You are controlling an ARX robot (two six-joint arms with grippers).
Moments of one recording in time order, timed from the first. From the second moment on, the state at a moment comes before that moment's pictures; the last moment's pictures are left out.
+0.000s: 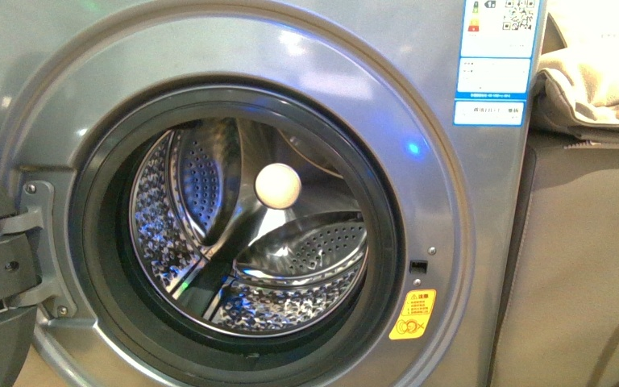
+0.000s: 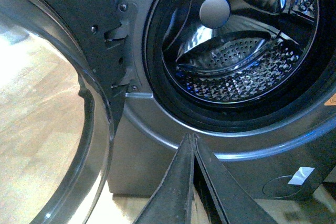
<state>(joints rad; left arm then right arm) 0.00 0.08 0.09 -0.02 0.00 0.00 0.00 0.00 0.01 0.00 0.00 0.00</state>
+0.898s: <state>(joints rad) 0.00 0.00 0.01 -0.01 0.00 0.00 0.00 0.00 0.01 0.00 0.00 0.00</state>
